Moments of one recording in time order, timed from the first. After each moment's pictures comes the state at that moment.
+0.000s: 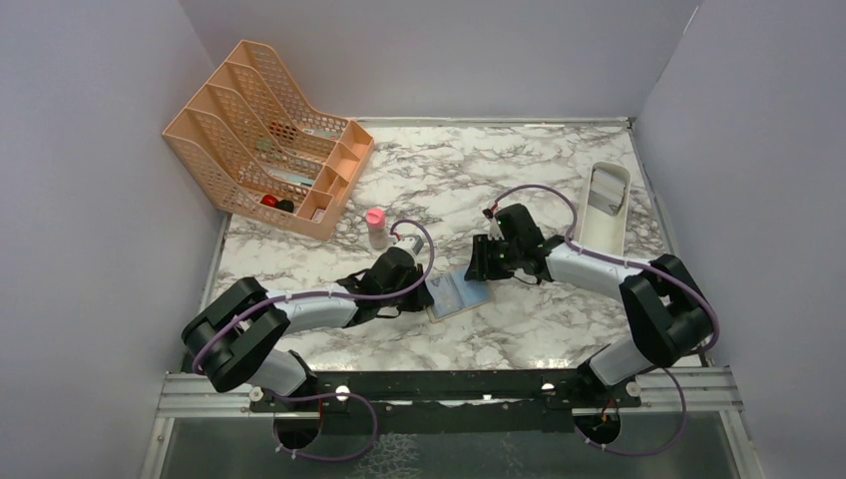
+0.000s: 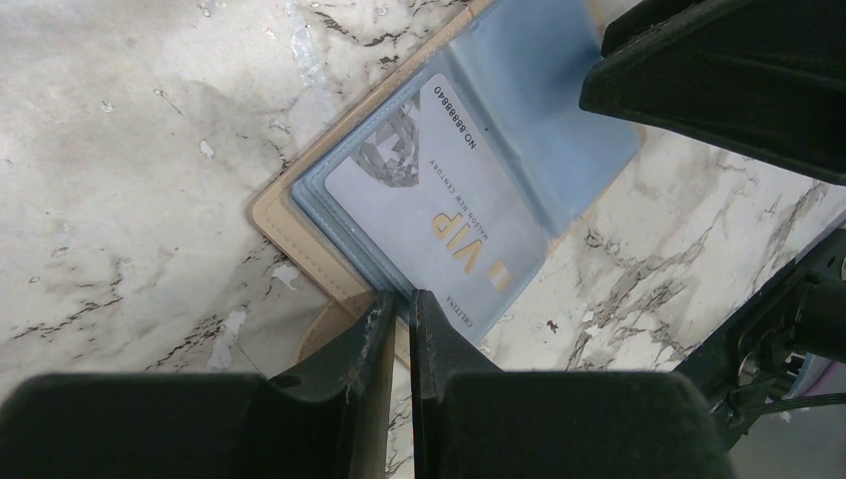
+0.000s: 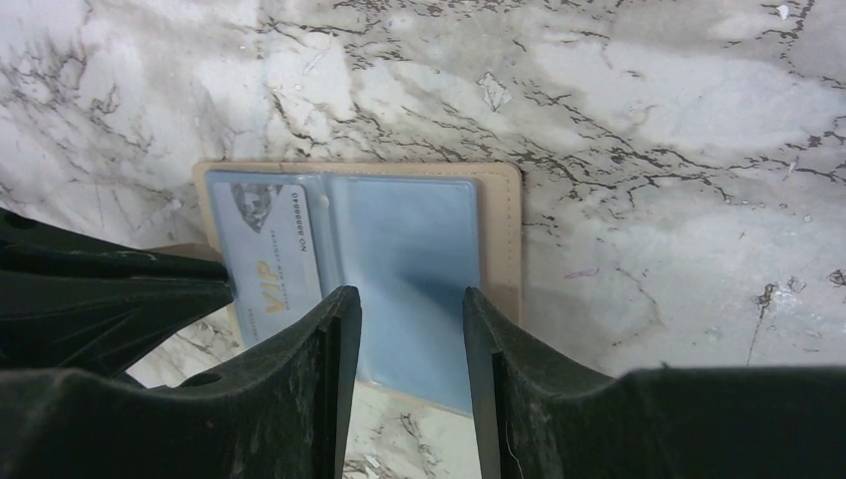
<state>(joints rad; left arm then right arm) -0.83 1.42 0.51 0.19 0.08 -0.71 0.56 1.52 0.77 -0.15 -0.26 0.43</state>
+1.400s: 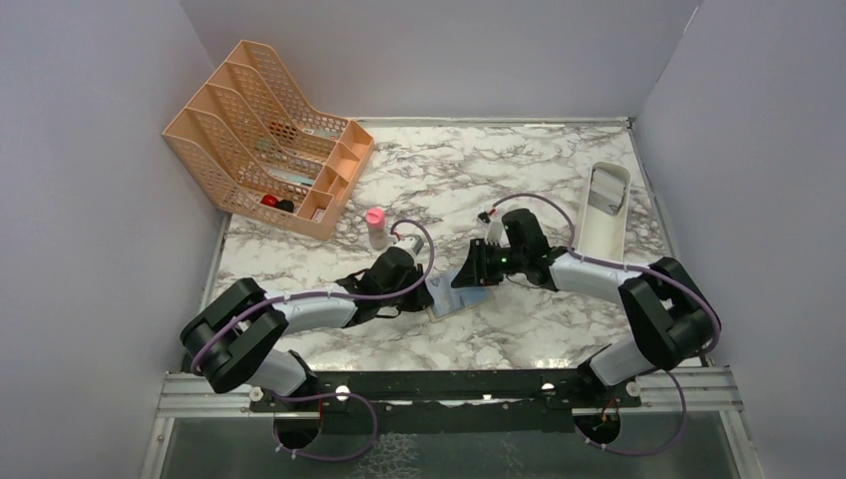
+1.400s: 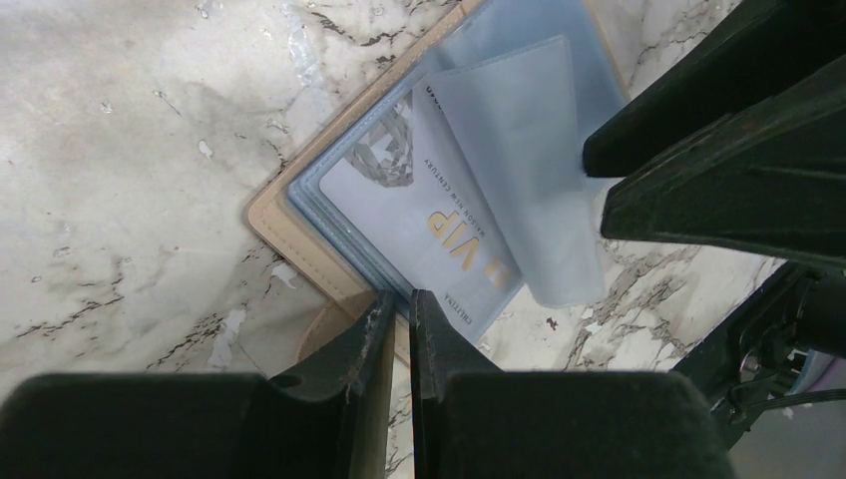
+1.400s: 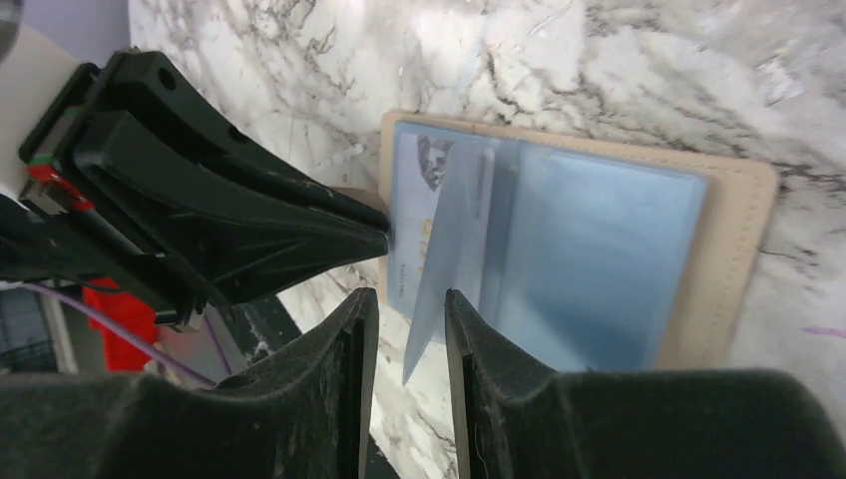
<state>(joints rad) -0.83 1.43 0.51 0.19 0.08 -0.70 0.54 1.50 0.68 0.06 -0.57 0.51</state>
